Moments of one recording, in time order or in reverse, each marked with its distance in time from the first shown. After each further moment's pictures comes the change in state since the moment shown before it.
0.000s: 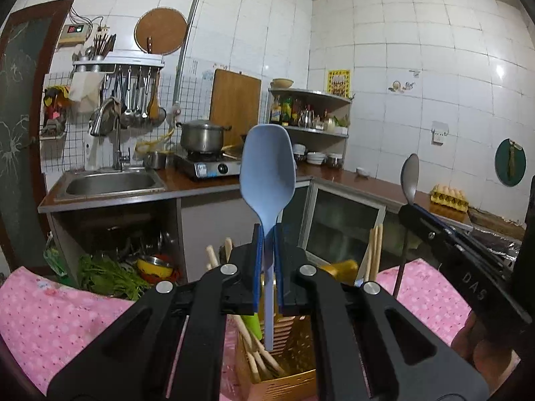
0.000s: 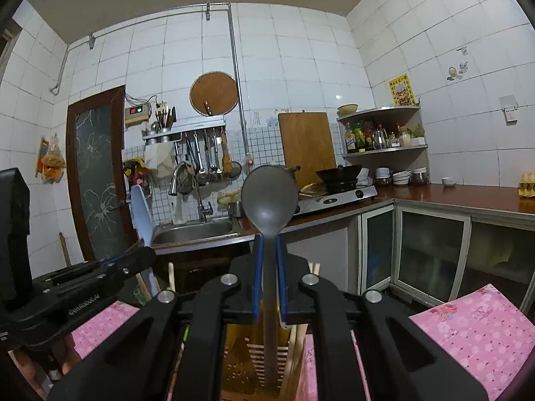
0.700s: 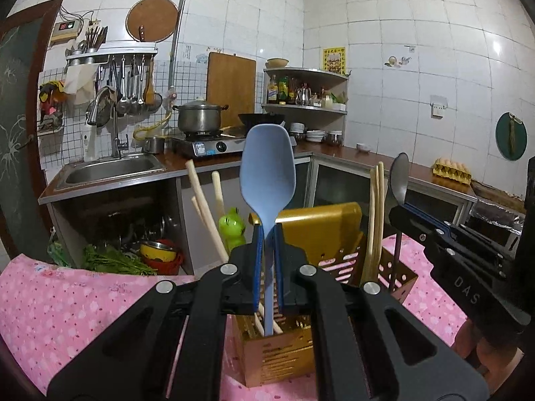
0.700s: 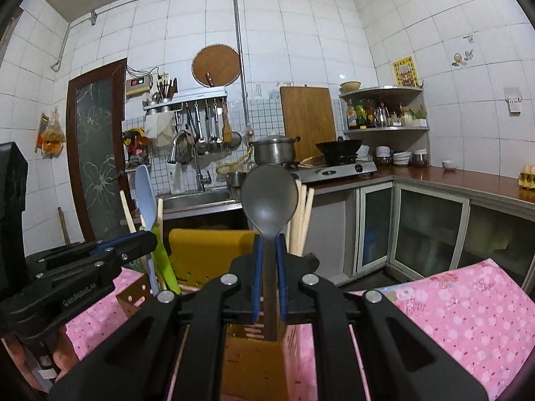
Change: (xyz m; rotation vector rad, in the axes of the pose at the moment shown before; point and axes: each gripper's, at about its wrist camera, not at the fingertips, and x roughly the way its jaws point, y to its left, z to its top) left arm 0.004 -0.007 -0.048 0.051 0.071 0.012; right arm 0.000 -0.008 -0.043 -0.027 0.103 -0.003
